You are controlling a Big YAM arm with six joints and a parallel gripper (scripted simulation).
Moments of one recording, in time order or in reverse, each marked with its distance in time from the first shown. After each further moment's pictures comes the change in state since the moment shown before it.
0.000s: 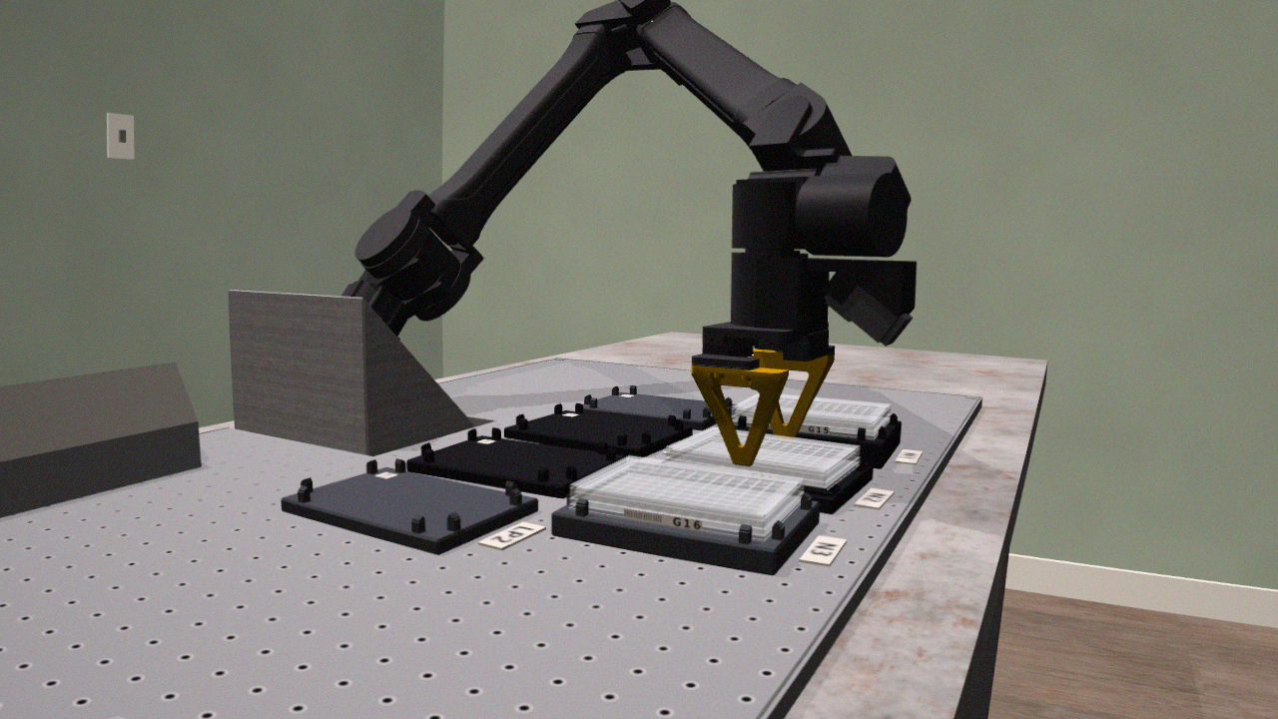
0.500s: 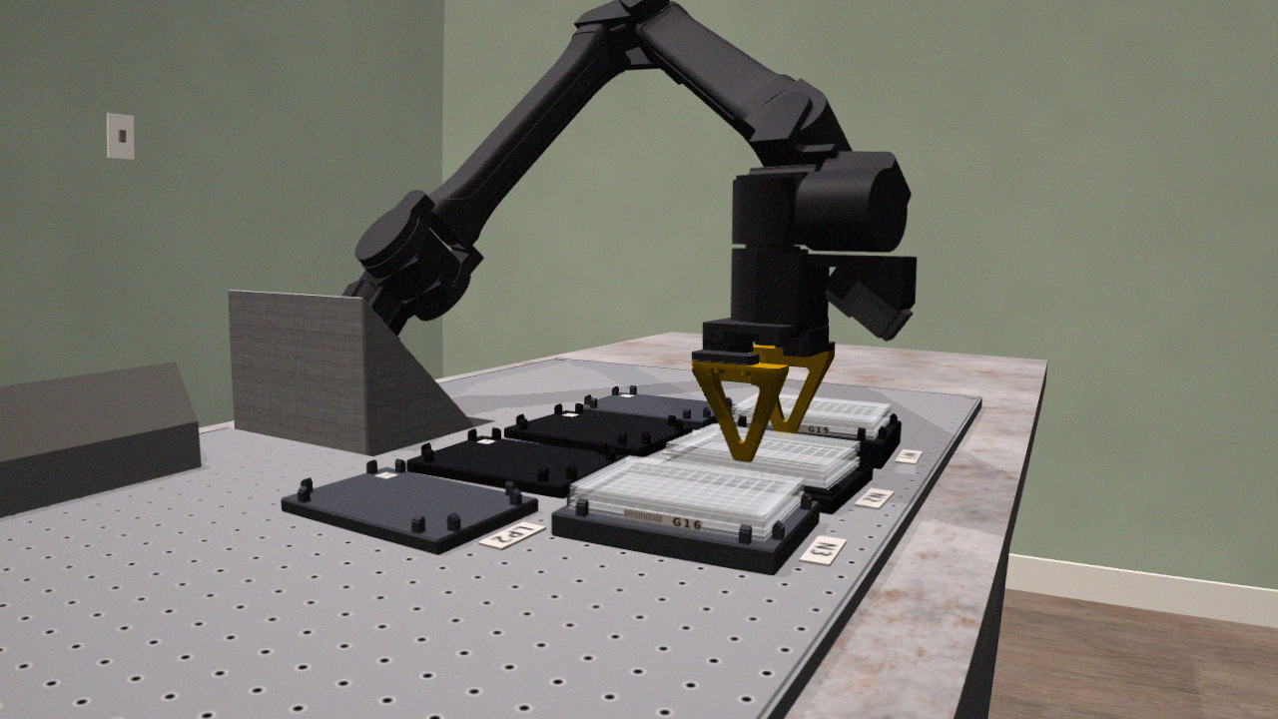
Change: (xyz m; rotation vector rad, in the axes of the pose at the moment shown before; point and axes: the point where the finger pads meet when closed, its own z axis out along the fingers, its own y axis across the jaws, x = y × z) arm 0.000 0.000 -0.003 0.000 0.000 0.000
